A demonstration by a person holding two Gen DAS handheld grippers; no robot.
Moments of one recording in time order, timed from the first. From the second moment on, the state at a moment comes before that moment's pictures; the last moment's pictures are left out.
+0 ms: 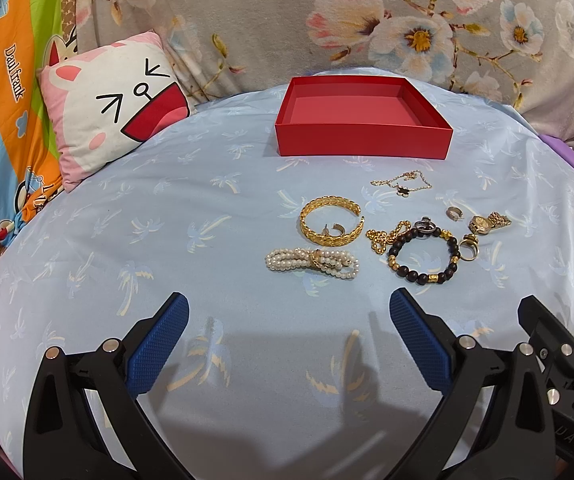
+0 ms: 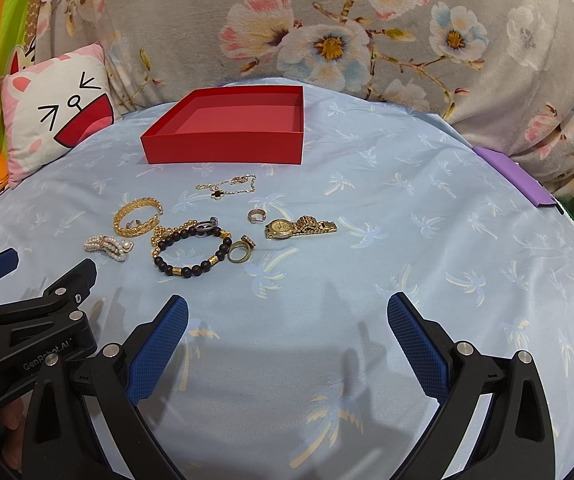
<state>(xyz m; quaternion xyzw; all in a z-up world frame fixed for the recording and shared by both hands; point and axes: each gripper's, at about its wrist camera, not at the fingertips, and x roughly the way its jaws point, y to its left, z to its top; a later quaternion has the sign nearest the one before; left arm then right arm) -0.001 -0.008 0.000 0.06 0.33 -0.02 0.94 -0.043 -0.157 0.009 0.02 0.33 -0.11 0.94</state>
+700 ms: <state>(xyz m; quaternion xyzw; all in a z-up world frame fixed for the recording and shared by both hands) 0.001 -0.003 -0.003 0.03 0.34 -0.02 0.94 -0.044 -0.159 0.007 0.03 0.33 -0.10 0.94</state>
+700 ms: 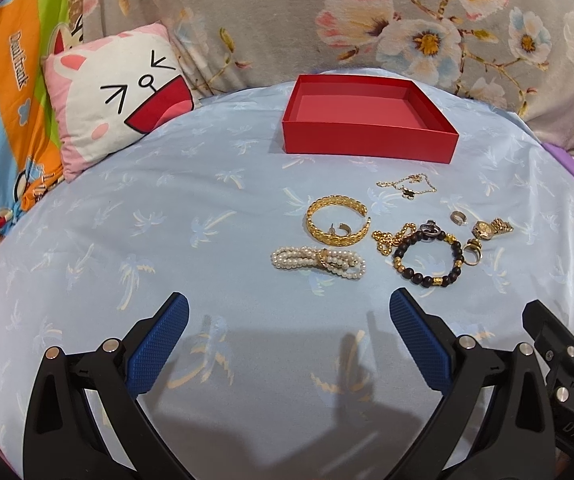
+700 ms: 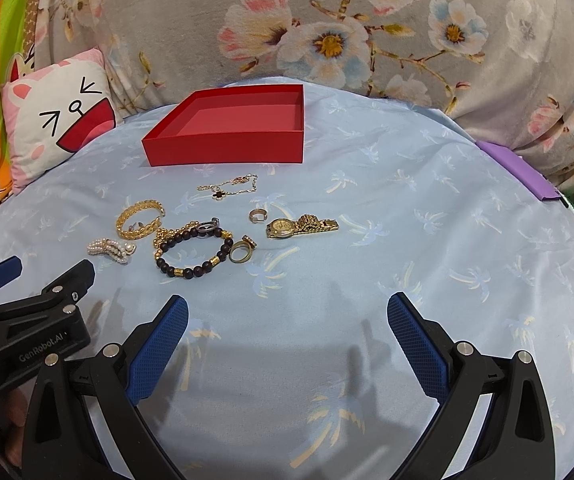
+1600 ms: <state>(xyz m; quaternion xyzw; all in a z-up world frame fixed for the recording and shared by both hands) 0.049 0.013 -0.010 0.02 0.41 -0.05 0.91 0.064 -0.209 -0.002 -0.03 0.40 0.09 0.91</state>
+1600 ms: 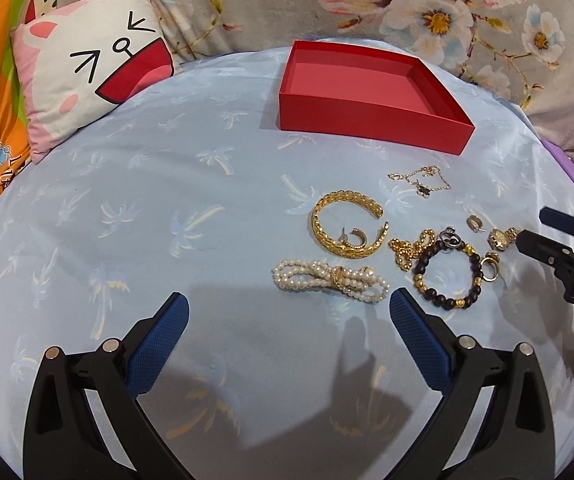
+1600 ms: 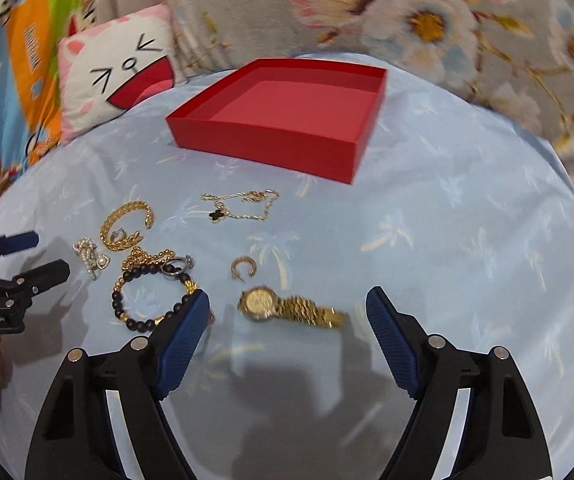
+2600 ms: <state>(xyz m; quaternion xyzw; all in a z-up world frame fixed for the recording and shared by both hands) 0.076 0.007 -0.020 -0.03 0.45 -0.03 0.89 0.041 -0.200 -0.021 0.01 0.44 0.07 0.90</state>
